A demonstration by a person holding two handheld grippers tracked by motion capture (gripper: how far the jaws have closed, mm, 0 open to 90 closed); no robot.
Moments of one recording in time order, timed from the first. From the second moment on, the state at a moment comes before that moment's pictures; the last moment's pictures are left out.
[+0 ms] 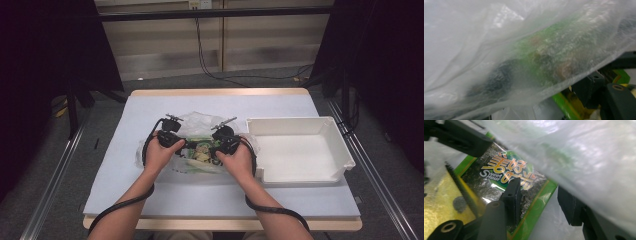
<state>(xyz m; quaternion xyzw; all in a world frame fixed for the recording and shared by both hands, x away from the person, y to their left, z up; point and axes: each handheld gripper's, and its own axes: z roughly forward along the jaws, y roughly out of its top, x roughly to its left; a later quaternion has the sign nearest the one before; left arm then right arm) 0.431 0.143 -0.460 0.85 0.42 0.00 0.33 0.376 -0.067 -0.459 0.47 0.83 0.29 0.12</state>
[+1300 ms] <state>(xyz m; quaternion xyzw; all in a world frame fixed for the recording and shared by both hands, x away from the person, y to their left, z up) 0.393 0.172 -0.429 0.84 0.34 0.03 0.42 0.382 -0.071 -0.422 0.42 0.83 0.35 0.09</state>
